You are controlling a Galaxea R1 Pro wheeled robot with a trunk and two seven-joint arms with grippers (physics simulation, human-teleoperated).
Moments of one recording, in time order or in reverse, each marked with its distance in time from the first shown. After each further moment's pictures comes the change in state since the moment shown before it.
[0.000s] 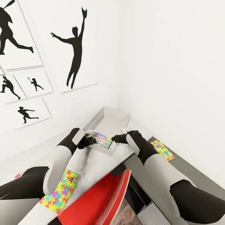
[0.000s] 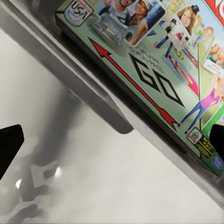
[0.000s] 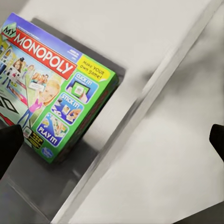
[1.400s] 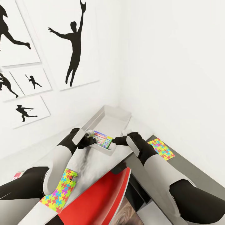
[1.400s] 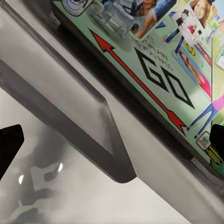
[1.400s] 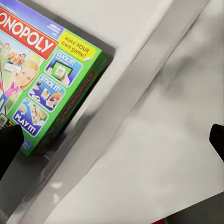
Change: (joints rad) left arm 0.000 0.000 -0.001 -0.003 -0.005 0.003 -0.001; right arm 0.000 0.000 0.001 0.047 0.000 -0.013 0.001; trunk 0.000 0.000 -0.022
